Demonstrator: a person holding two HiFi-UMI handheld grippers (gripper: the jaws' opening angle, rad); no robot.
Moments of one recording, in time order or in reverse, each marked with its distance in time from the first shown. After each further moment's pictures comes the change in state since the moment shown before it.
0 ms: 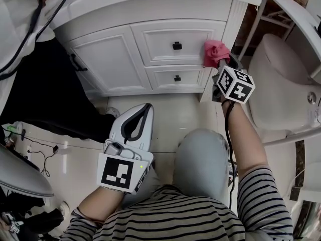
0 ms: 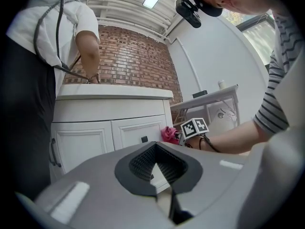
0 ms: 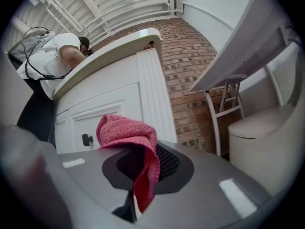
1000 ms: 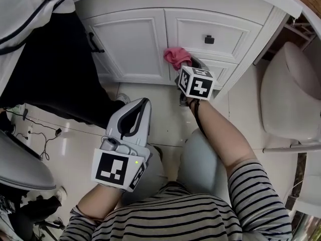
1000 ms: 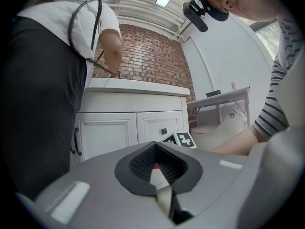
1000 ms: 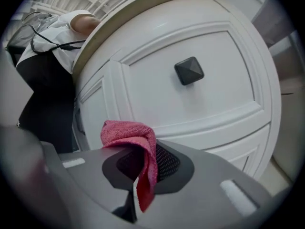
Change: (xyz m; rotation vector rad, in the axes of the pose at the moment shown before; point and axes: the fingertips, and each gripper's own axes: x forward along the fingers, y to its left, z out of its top) left arm -0.034 0.071 -0.030 -0.086 0.038 0.111; right arm 0.054 0.210 -0.127 0.042 0.273 0.206
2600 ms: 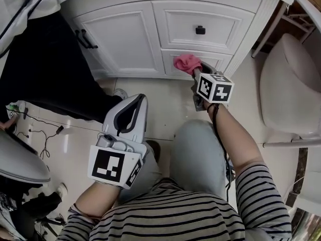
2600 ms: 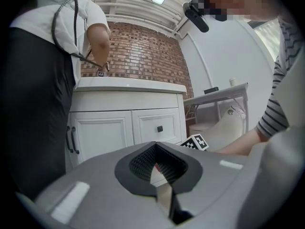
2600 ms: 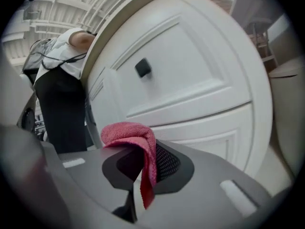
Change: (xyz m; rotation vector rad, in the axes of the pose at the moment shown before) left arm 0.006 -0.024 -0.004 0.020 0.031 0.000; right arm -0.040 -0.056 -0.039 0.043 0.054 0.168
